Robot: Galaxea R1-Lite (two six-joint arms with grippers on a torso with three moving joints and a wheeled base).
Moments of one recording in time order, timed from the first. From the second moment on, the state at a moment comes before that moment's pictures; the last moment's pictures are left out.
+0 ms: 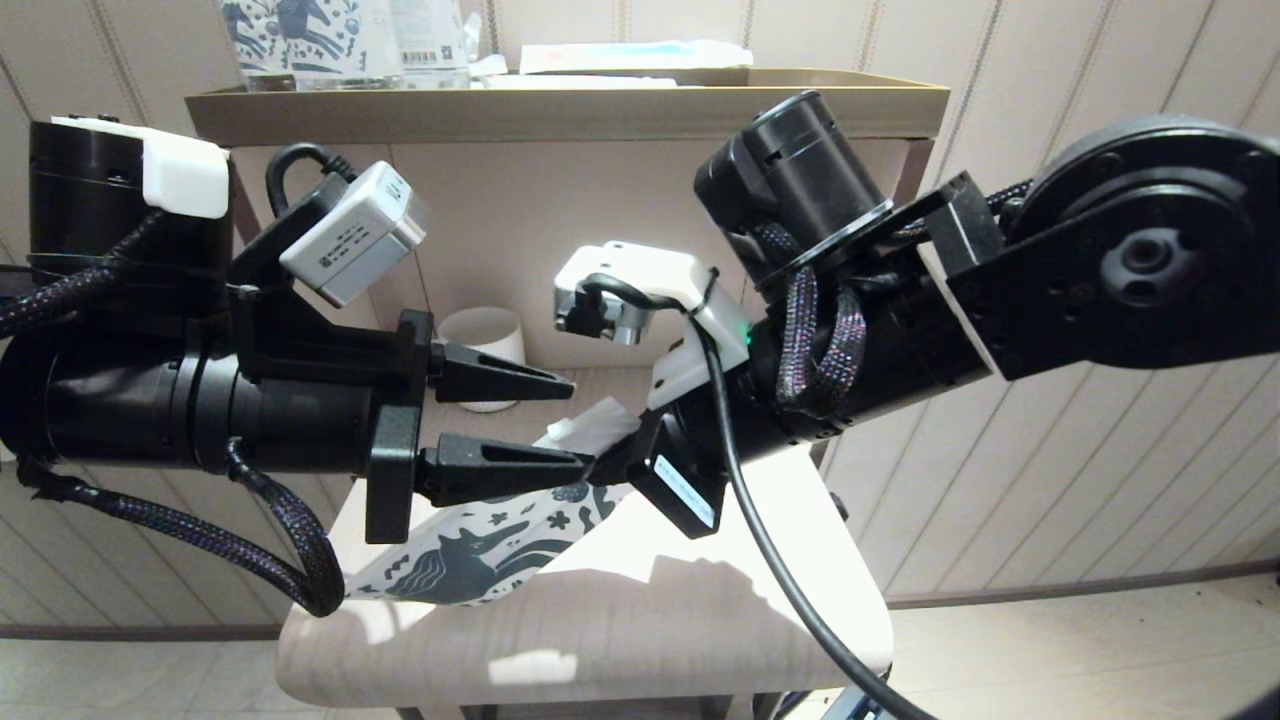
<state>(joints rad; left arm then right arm) -0.55 1.46 -1.06 -0.06 -0.75 0.35 0.83 1.86 -1.80 0.58 0.27 -0.35</state>
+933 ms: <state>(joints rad) -0.57 1.48 -1.05 -0.10 -0.74 0.35 0.83 1.85 -1.79 0.58 0.27 -0.35</state>
